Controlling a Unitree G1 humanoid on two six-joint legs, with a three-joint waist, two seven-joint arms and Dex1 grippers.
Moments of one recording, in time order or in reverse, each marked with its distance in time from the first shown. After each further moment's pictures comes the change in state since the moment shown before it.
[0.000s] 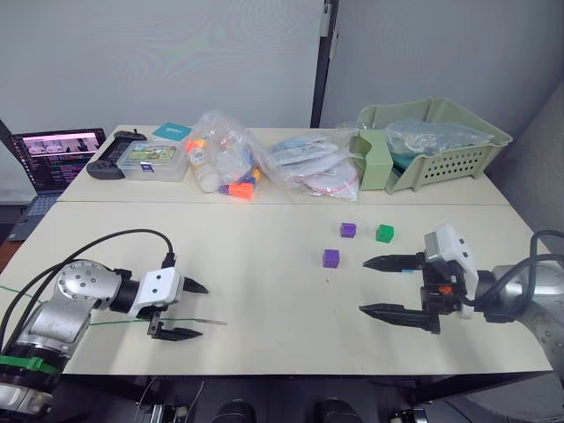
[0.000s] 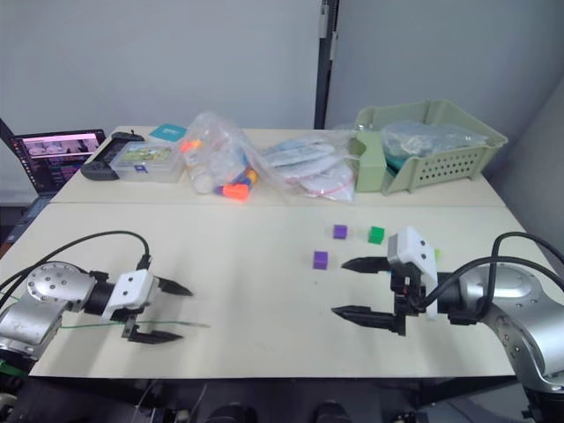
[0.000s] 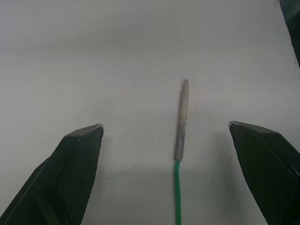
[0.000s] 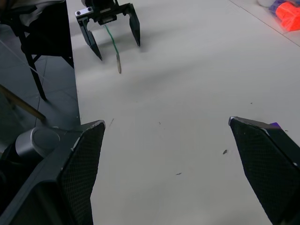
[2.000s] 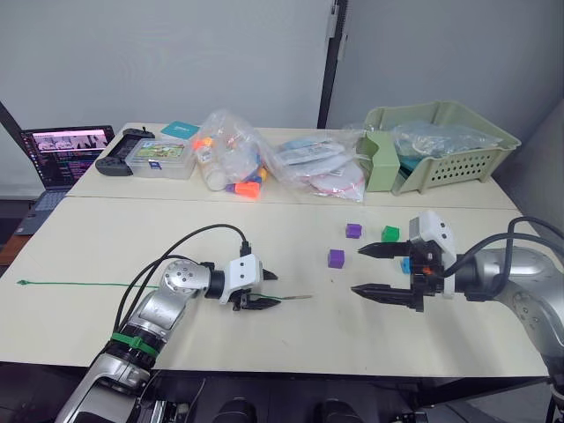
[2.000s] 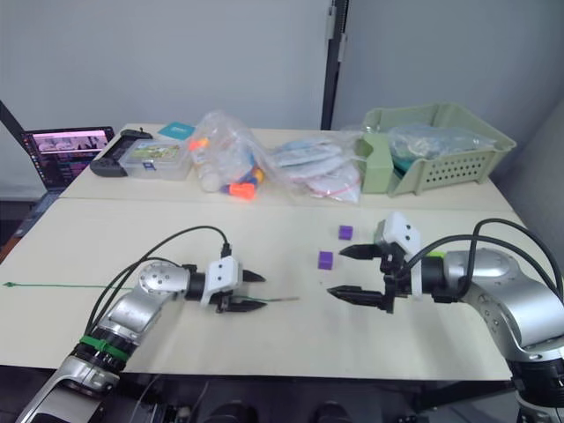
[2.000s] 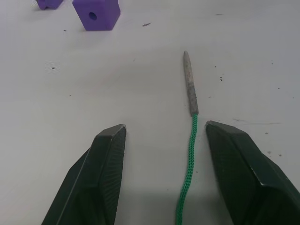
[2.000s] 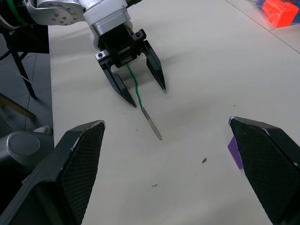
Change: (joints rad) left arm -0.230 -0.431 -0.195 0.072 0.145 0.095 0.314; right arm -0.142 0.000 0.112 0.137 -0.042 -0.009 -0.045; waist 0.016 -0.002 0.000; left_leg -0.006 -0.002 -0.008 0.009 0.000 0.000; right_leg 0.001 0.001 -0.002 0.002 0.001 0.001
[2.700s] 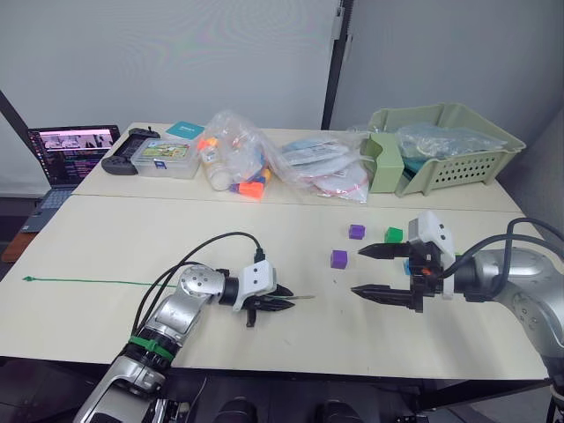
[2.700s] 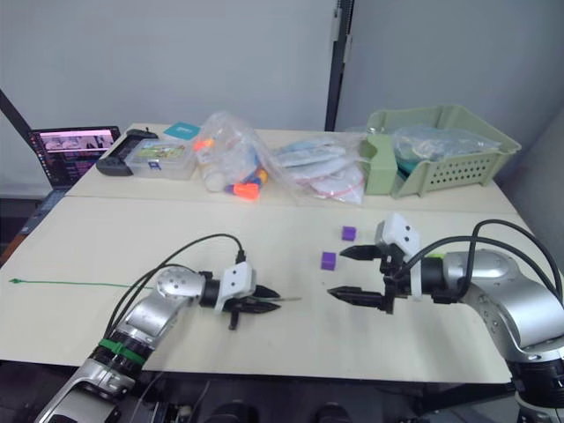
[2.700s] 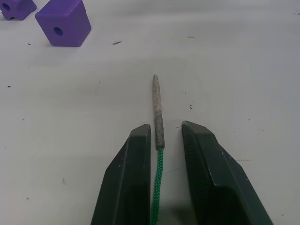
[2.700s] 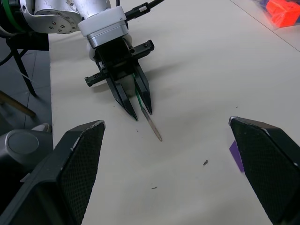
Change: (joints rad) left arm -0.004 -0.061 -0.040 -0.006 0.007 0.057 -0.029; right arm 0.004 0.000 0.005 0.000 -0.008 0.000 -0.012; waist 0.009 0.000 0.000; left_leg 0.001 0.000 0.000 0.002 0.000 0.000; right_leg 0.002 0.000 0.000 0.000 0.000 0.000
